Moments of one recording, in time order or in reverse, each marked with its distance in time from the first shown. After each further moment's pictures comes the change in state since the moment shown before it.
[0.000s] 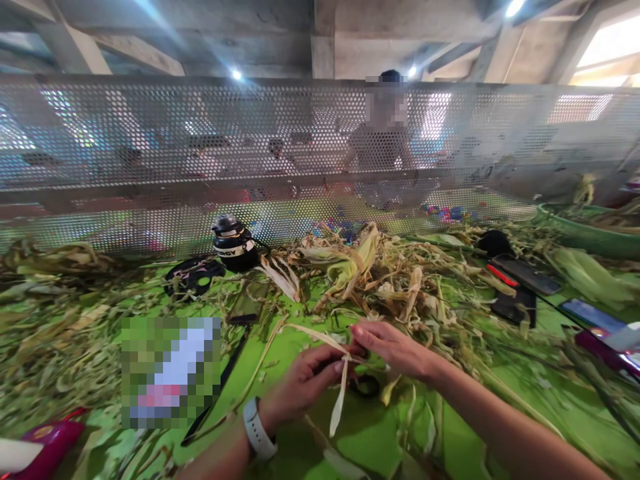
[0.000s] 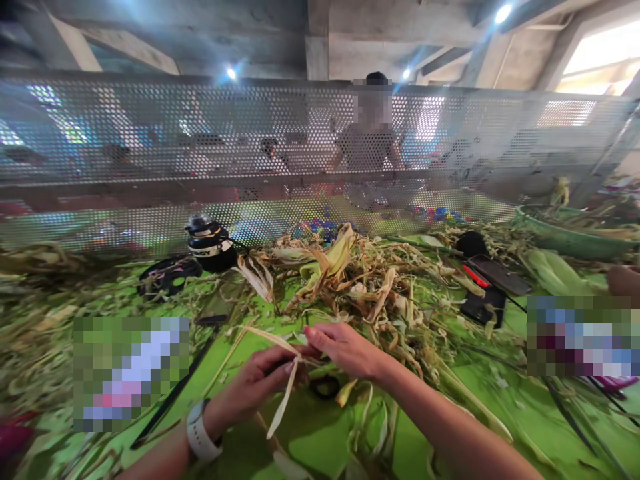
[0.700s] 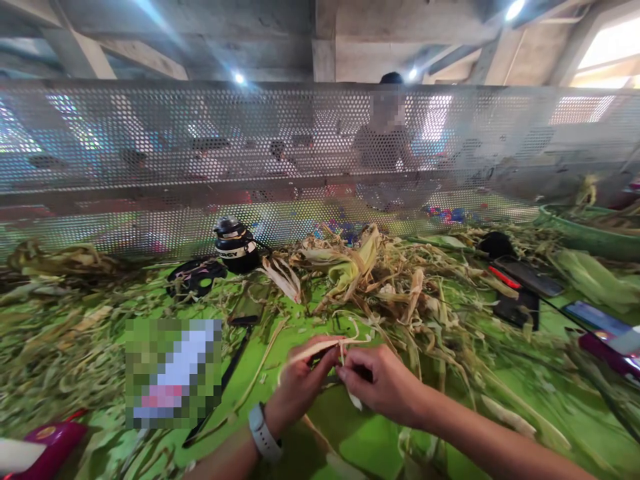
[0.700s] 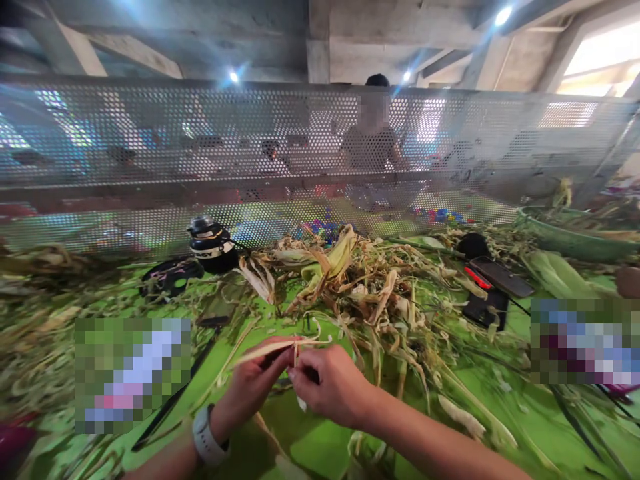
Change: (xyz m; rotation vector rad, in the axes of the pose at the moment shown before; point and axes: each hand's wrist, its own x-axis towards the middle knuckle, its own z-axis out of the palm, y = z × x) left_hand 0.002 -0.009 0.002 0.223 0.368 0.067; right_hand -0.011 -0.007 0.040 -0.379 0.152 -0.137
